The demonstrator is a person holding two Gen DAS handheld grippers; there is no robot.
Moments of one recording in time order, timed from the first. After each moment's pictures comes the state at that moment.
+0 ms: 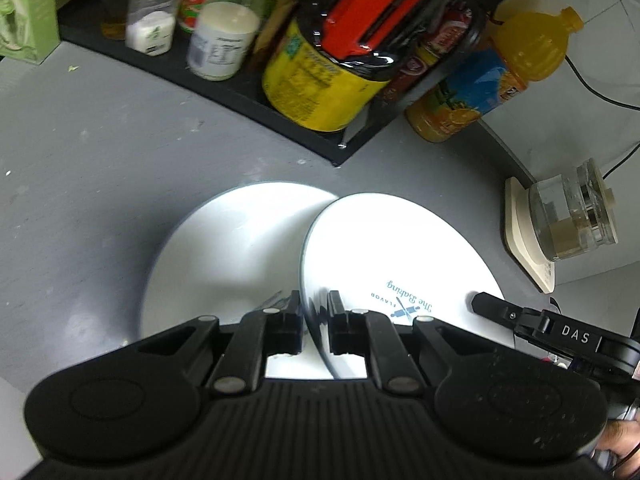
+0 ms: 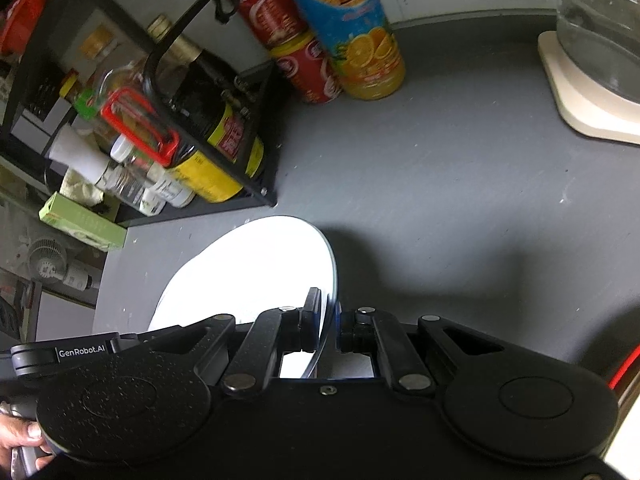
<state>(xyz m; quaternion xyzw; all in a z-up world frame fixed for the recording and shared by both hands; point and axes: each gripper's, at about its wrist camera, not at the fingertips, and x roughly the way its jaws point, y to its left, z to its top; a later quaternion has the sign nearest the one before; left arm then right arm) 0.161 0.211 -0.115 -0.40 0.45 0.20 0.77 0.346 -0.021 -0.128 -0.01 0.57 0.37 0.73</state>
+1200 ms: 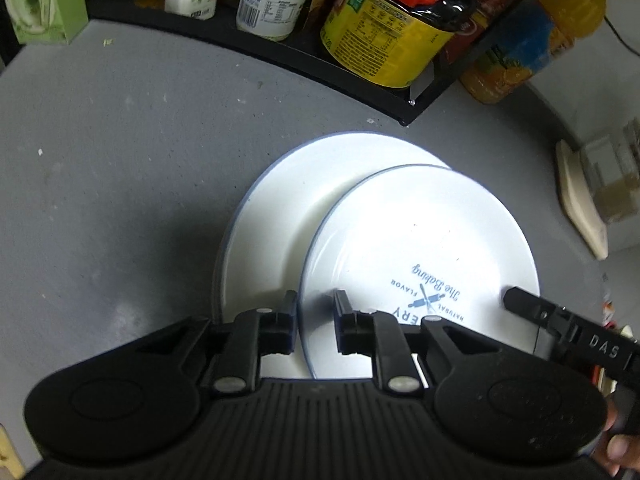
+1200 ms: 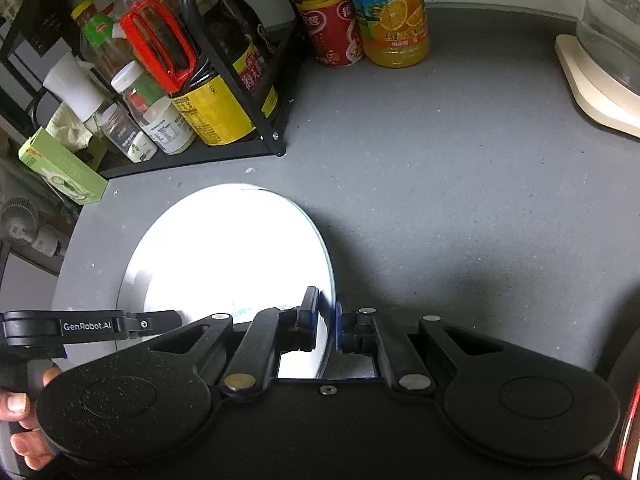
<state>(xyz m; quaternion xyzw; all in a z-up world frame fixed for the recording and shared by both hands) 0.139 0.216 -0.152 -0.35 0.50 0.22 0.76 0.285 0.005 -0.145 -0.07 0.55 0.36 0.75</state>
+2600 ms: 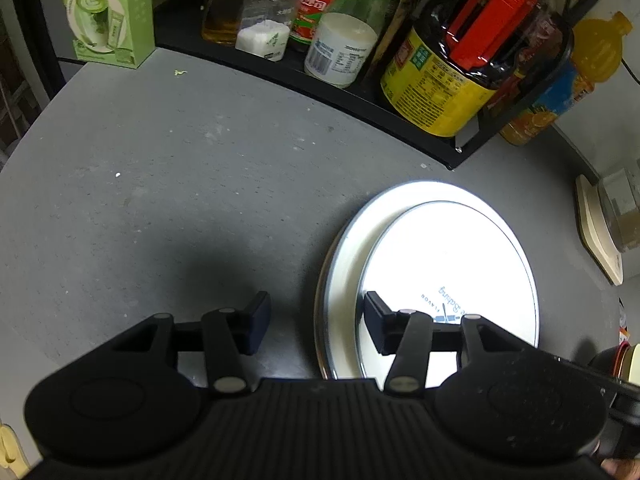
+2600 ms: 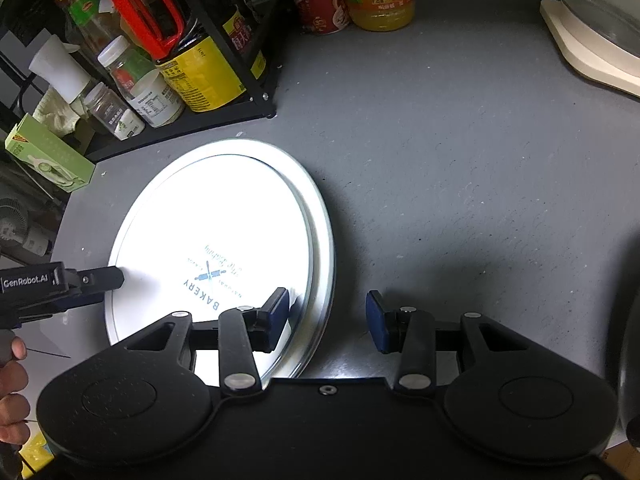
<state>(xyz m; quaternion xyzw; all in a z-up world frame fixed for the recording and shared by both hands) 0.097 0.240 -0.135 -0.34 0.47 0.28 0.77 0.266 0.001 -0.156 -0.07 0.57 0.33 0.75</state>
